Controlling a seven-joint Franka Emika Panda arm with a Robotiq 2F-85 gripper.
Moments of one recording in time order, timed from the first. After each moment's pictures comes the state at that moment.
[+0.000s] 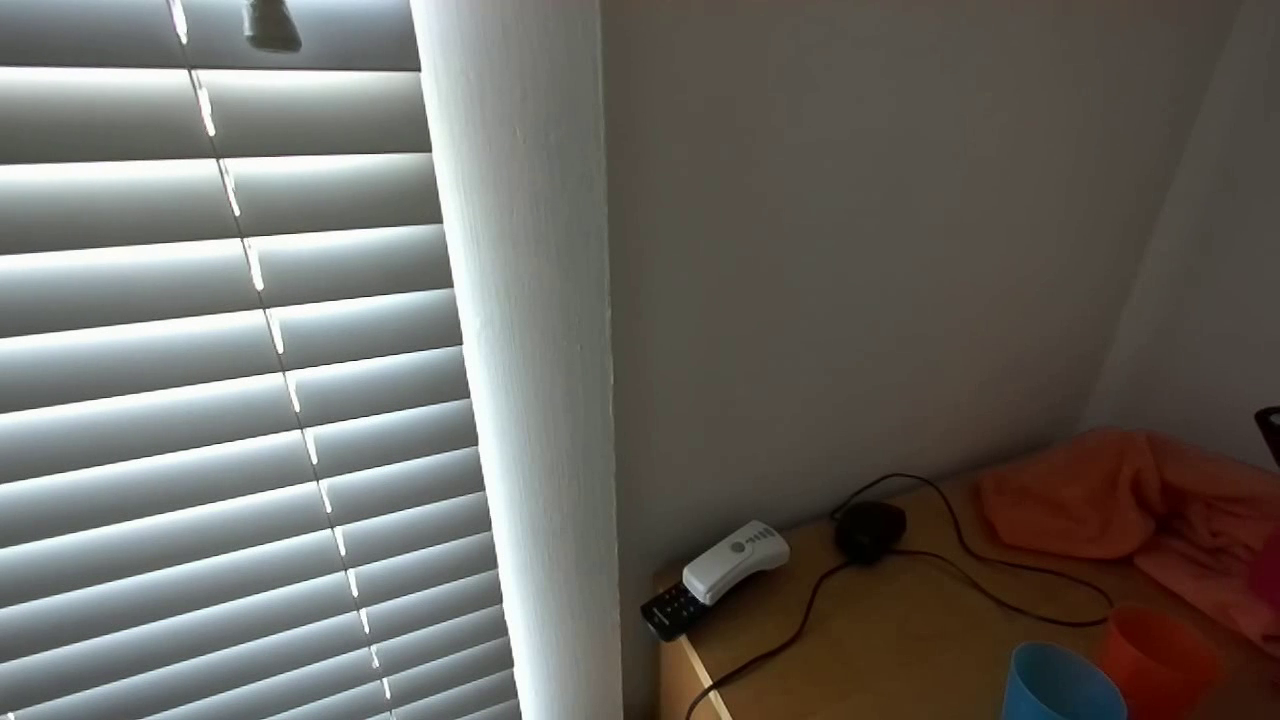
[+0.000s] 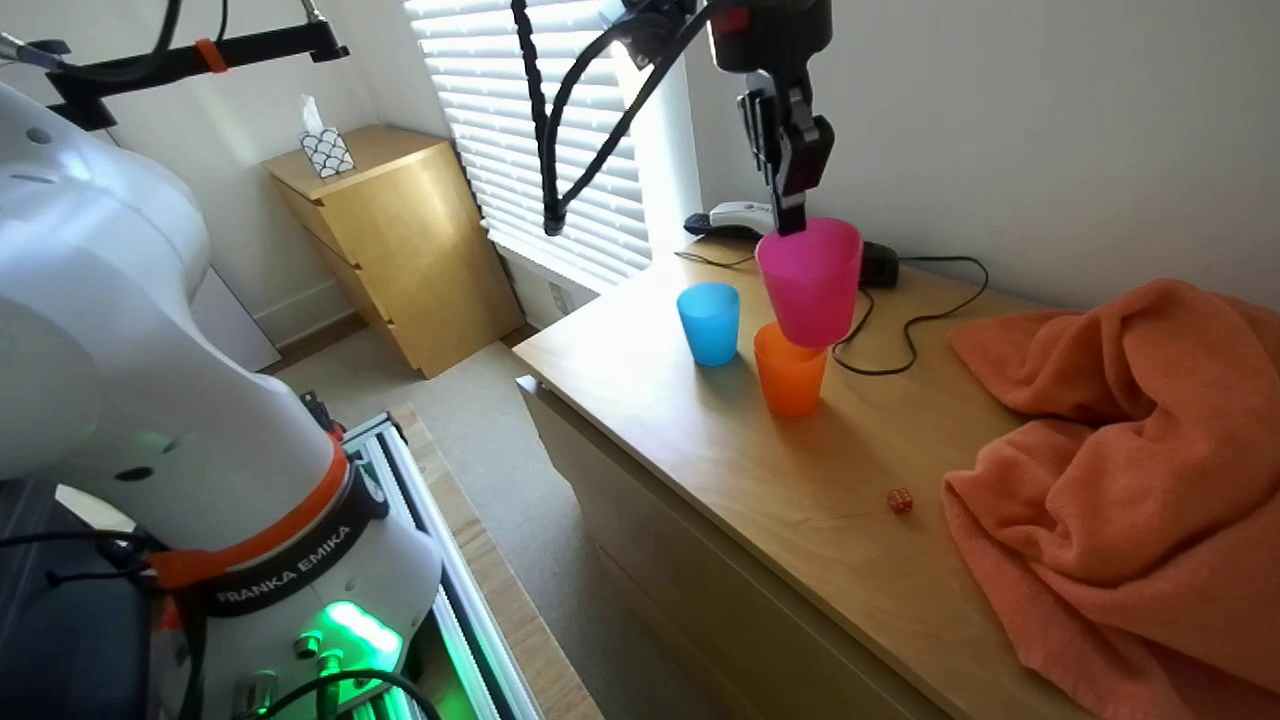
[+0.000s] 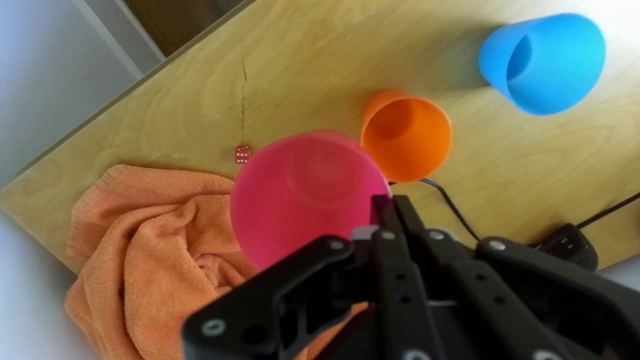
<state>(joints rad) -0.19 -0.36 -0.10 -2.55 -0.09 2.29 0.27</state>
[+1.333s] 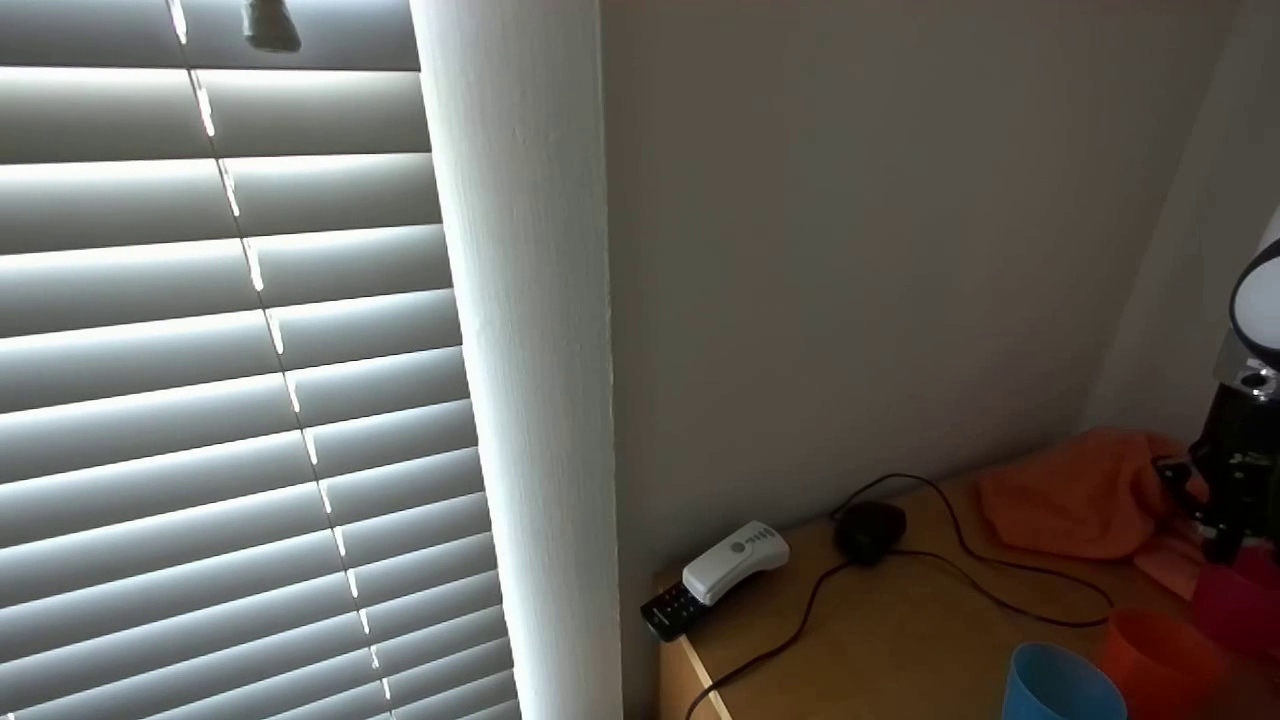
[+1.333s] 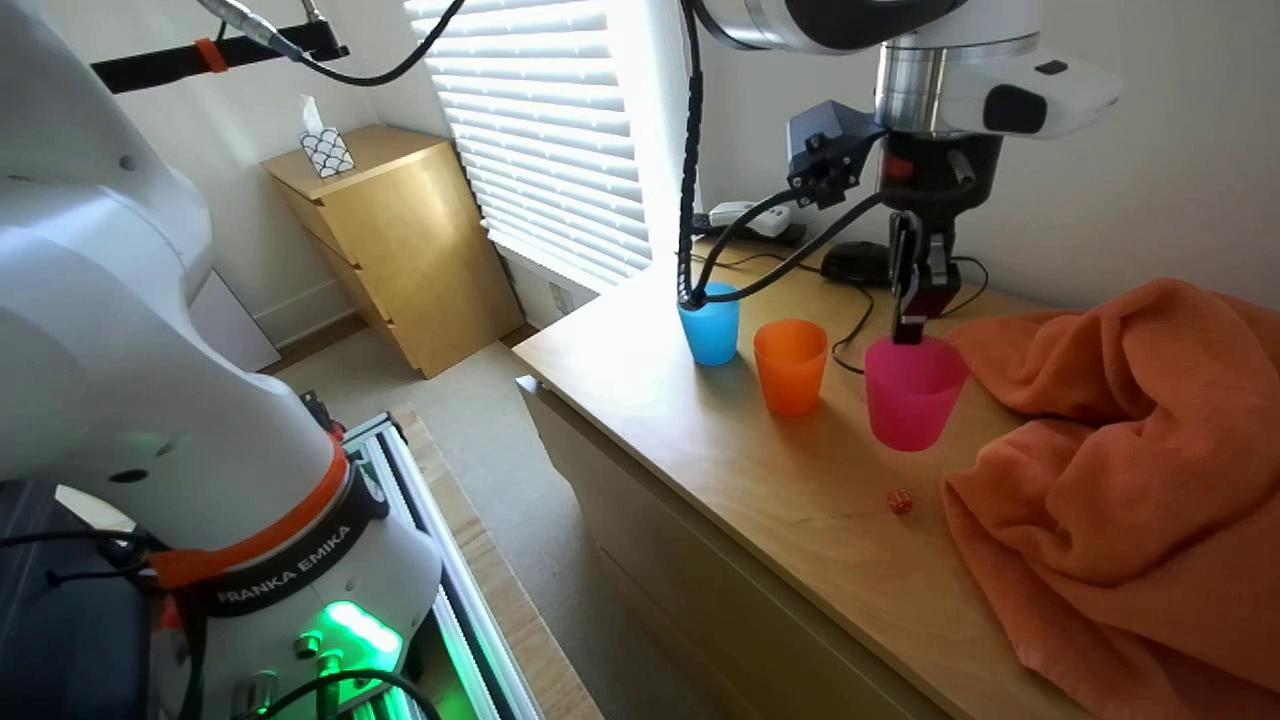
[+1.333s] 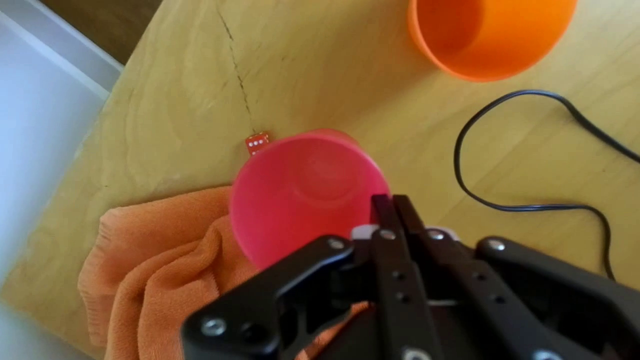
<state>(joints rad) -0.22 0.14 -0.16 -2.27 -0.03 2.38 0.46</state>
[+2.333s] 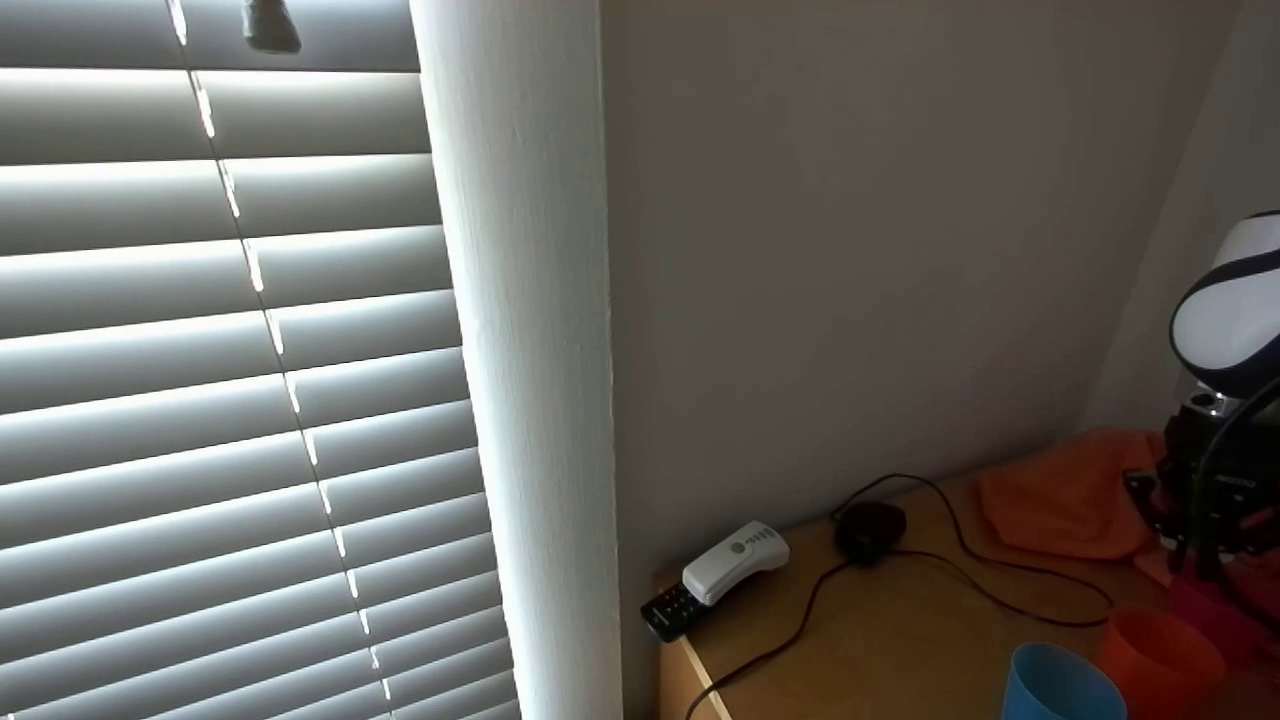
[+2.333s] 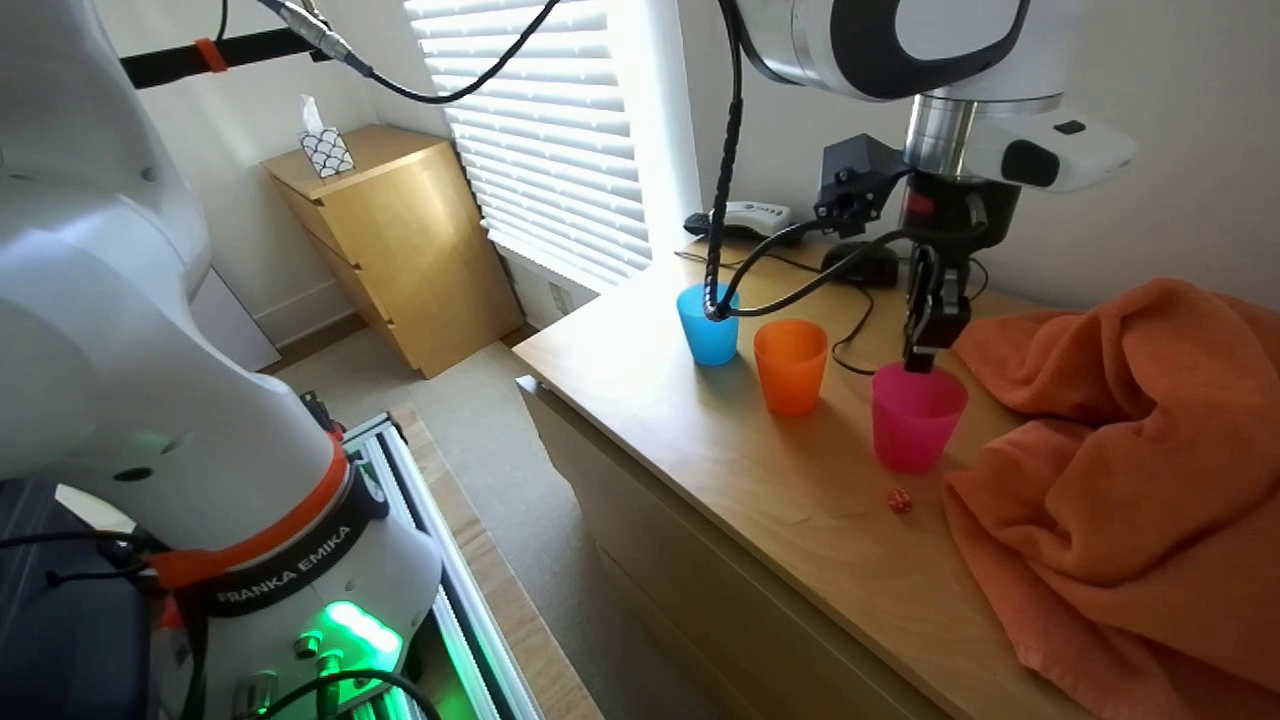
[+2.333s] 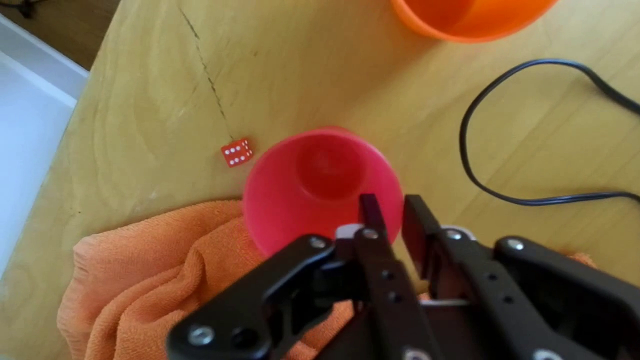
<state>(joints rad) -0.19 0.28 -0.19 -2.17 0.02 2.36 0.51</state>
